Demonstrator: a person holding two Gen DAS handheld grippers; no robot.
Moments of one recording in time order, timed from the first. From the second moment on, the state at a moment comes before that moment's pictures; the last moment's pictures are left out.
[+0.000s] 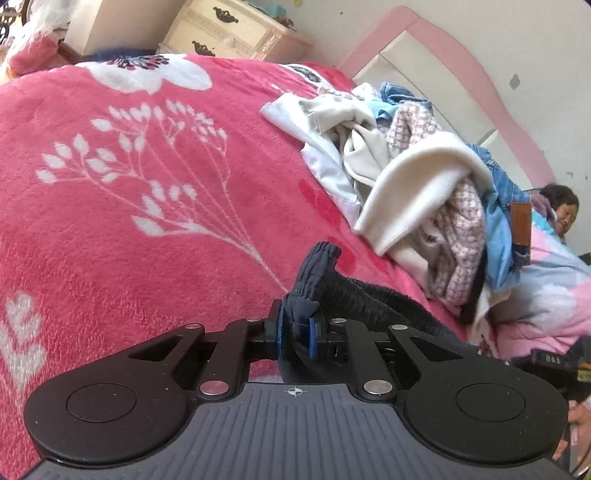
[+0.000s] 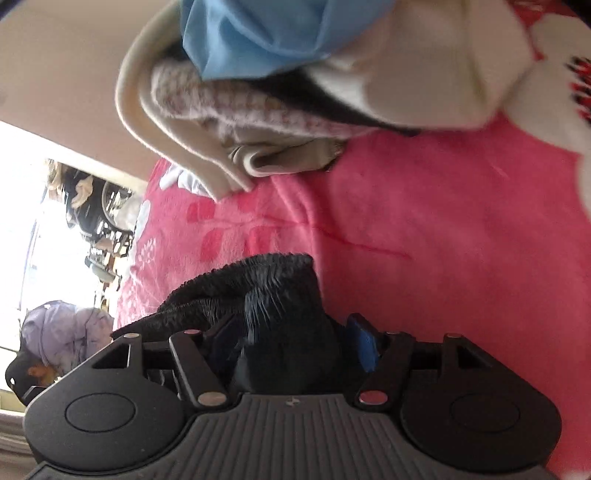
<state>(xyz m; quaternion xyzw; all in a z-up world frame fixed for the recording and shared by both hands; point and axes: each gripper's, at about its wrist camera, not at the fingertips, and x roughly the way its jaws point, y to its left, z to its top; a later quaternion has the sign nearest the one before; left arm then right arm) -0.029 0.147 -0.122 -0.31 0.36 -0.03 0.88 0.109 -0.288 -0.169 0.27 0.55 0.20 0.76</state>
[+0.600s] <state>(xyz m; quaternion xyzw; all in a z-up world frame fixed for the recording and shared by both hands) -0.049 0.131 -0.065 -0.29 0.23 -0.04 0.93 0.043 -0.269 -0.032 0.11 0.34 0.26 0.90</state>
